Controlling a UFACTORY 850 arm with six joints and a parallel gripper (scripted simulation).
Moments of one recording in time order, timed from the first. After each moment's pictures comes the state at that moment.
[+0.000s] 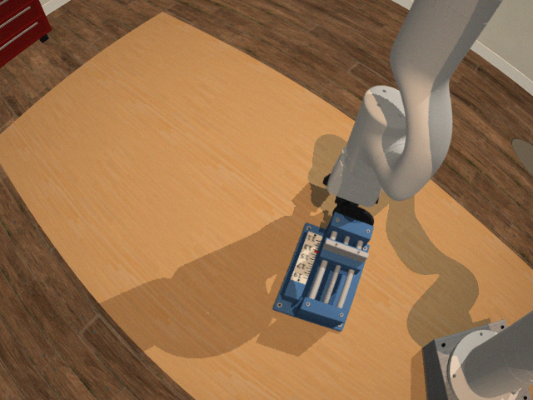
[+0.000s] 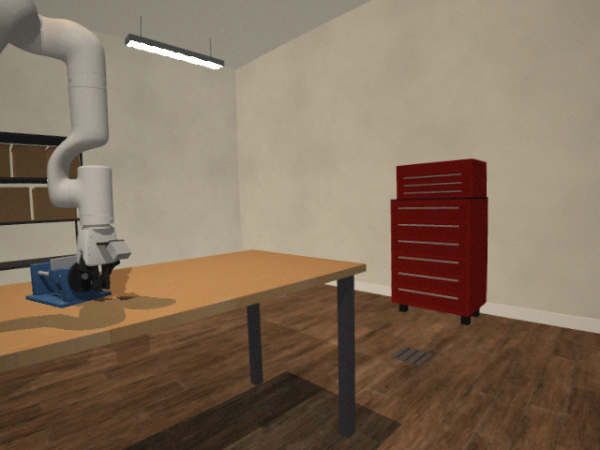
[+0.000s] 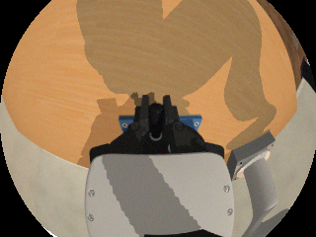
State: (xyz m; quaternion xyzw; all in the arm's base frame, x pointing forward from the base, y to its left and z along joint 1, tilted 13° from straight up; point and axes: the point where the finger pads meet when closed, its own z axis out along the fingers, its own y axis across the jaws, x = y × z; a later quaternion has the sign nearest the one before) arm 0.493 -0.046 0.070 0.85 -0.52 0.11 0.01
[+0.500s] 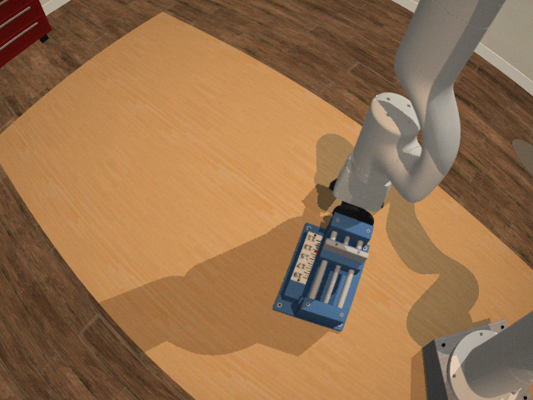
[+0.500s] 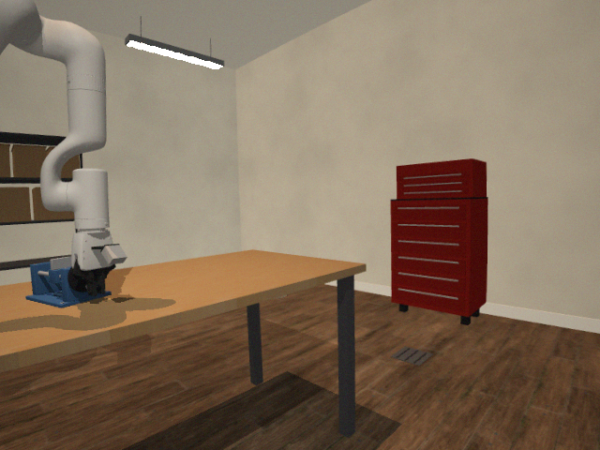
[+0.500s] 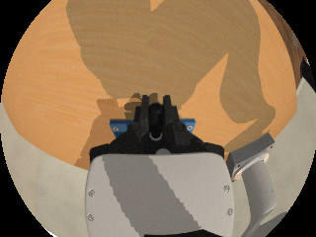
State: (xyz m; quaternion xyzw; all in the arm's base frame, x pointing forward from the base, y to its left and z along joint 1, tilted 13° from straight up) arm 0.481 -0.055 0.060 0.85 -0.52 0.10 0.01
